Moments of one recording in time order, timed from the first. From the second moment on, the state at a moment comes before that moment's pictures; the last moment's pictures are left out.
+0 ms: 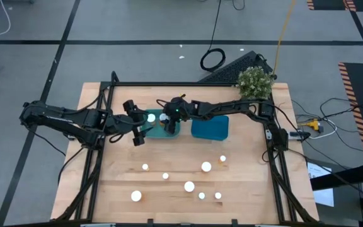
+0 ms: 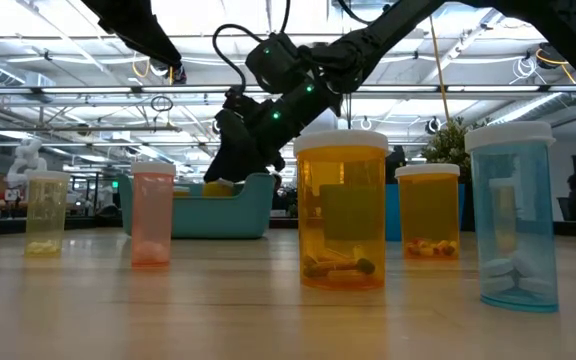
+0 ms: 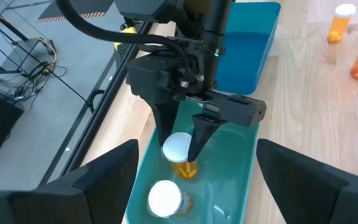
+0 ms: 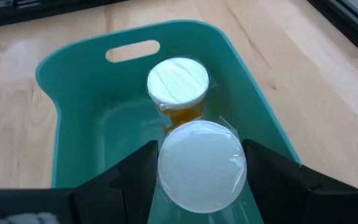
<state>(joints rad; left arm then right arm) -0.14 1.03 0.94 -0.64 -0.52 -0.07 -0.22 2.13 1.47 0.02 -0.02 0.08</state>
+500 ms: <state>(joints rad) -0.14 1.03 0.94 -0.64 -0.52 -0.07 -0.22 2.13 1.47 0.02 0.00 0.07</state>
